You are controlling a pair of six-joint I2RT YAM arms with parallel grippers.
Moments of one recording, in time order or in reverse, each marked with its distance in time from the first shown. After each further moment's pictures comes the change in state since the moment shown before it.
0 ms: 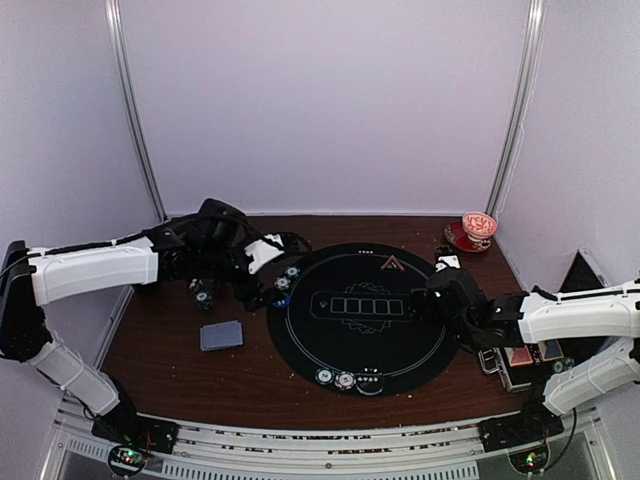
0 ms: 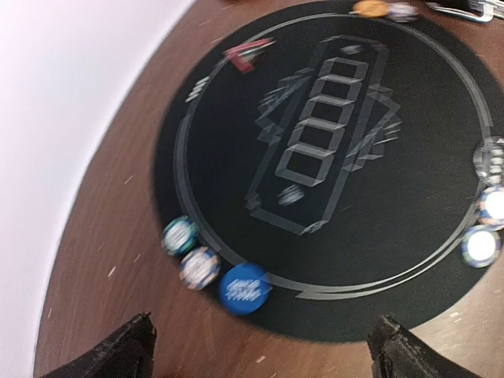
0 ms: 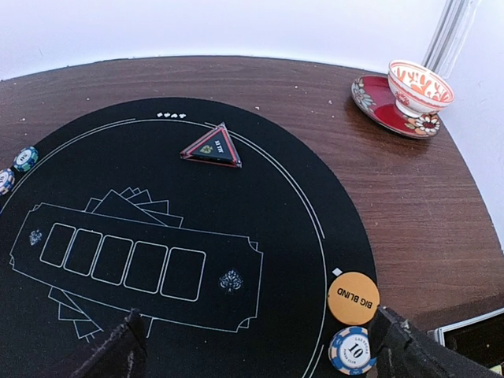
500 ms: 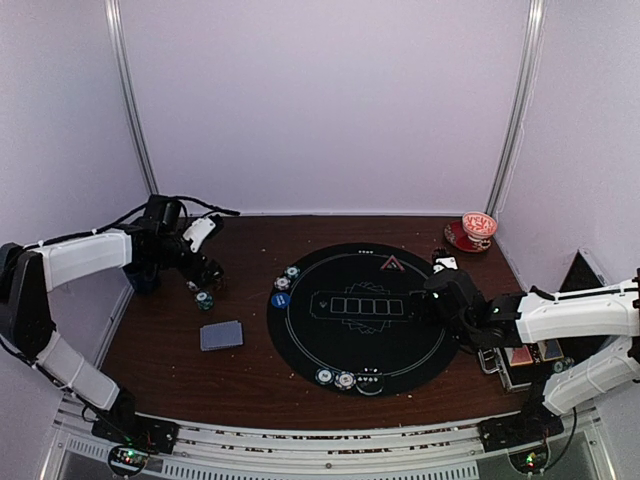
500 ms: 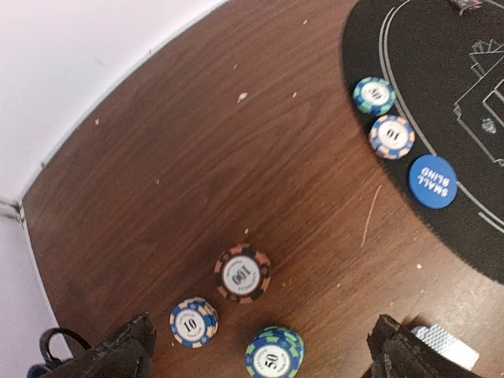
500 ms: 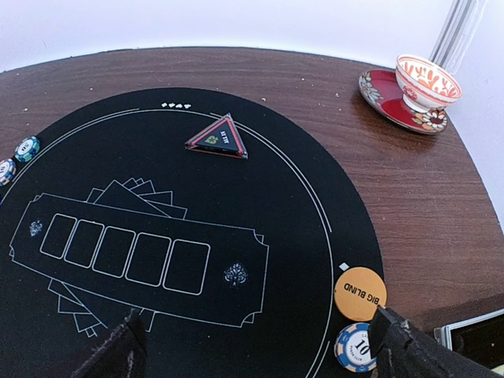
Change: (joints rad) left arm 0.484 -0.003 -0.076 -0.005 0.032 -0.089; right arm 0.000 0.016 0.000 0.000 -0.023 0.000
